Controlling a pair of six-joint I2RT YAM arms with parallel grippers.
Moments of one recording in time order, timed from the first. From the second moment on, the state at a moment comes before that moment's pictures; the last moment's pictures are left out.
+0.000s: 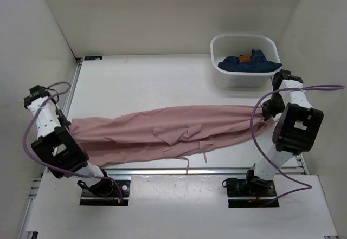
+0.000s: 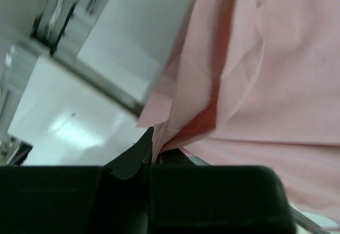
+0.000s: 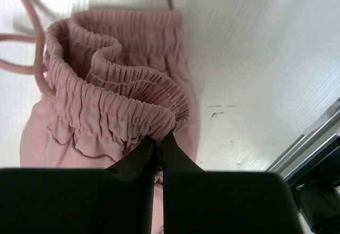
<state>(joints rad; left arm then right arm) 0.64 1.53 1.30 -1.16 -0.15 -0.01 -0.26 1.76 1.36 -1.08 0.23 0.87</state>
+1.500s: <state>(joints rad) 0.08 1.46 0.74 -0.97 -0.28 0.00 0.31 1.61 1.21 -1.16 0.56 0.89</state>
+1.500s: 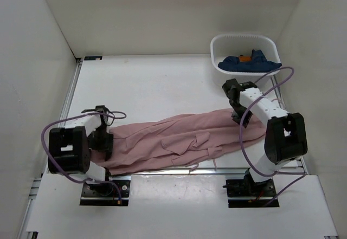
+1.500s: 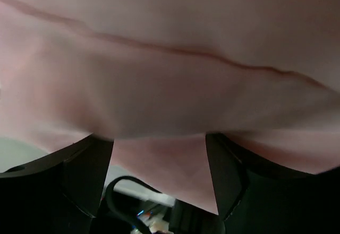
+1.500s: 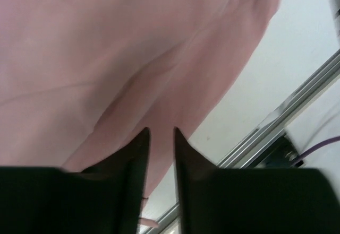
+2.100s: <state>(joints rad) 0.03 1.83 1.22 -0.62 -0.36 0.02 0.25 1.96 1.42 -1.01 0.36 0.92</state>
